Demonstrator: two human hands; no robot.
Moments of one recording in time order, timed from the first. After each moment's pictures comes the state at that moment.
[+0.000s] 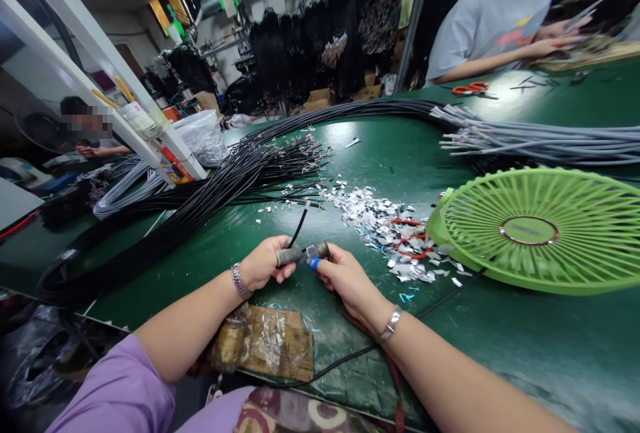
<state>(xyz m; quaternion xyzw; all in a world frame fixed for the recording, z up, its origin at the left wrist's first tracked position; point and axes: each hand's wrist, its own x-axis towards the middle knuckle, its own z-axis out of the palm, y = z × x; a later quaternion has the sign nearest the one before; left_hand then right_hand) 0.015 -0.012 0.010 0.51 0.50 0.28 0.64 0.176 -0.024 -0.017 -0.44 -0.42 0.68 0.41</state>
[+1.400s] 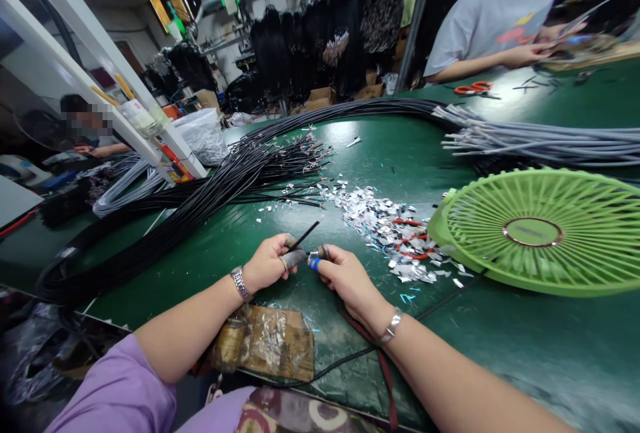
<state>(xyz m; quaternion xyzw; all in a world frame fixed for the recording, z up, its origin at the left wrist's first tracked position) 0.015 -0.013 -0.002 0.62 0.51 0.29 0.52 0.175 -0.025 -0.013 -0.48 -0.45 0.64 0.40</state>
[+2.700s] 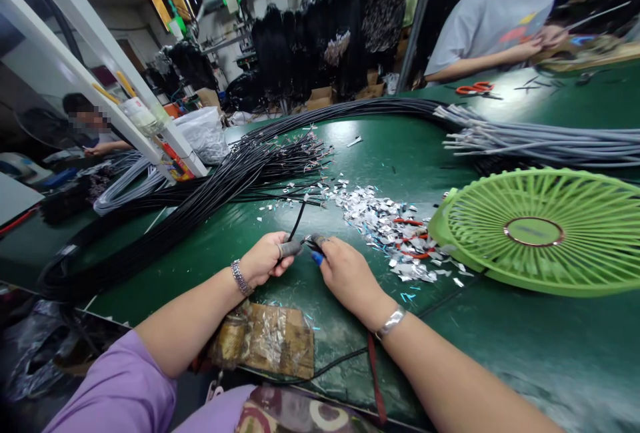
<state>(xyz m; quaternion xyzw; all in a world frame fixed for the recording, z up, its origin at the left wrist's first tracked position) 0.016 -0.008 0.008 0.48 0.56 0.28 0.62 0.190 -0.012 -0.030 -0.46 -0.83 0.12 0.30</state>
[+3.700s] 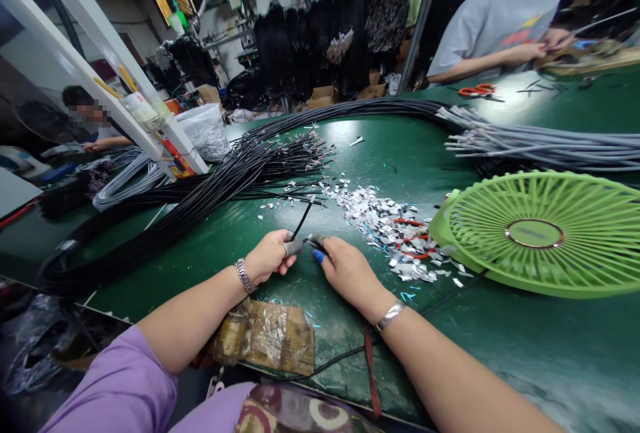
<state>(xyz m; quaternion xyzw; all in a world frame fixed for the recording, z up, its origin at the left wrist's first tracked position) 0.022 -0.007 0.005 0.50 0.59 0.27 0.57 0.192 -0.005 -0.034 -0.45 -0.83 0.16 0.28</state>
